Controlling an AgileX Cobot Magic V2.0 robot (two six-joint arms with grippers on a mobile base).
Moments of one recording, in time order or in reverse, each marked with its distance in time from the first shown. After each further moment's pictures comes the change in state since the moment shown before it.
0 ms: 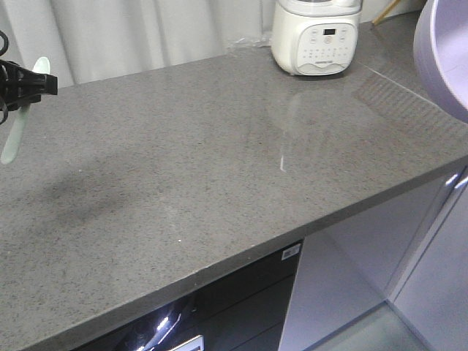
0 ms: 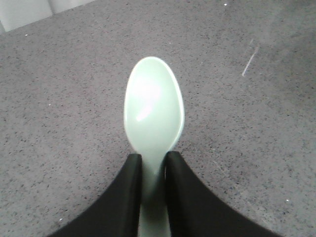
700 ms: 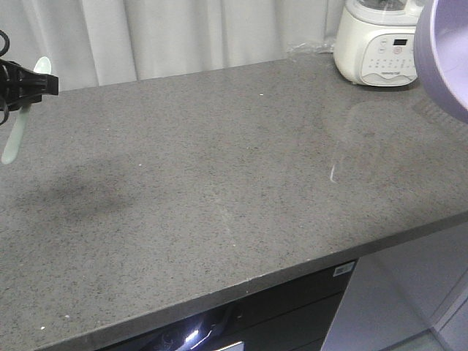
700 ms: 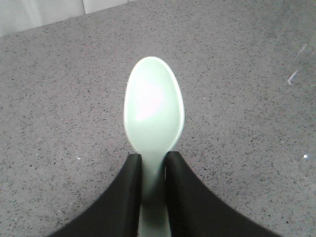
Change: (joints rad) left arm 0.000 0.000 0.000 0.000 0.000 0.000; right arm 0.000 0.000 0.000 0.000 0.000 0.000
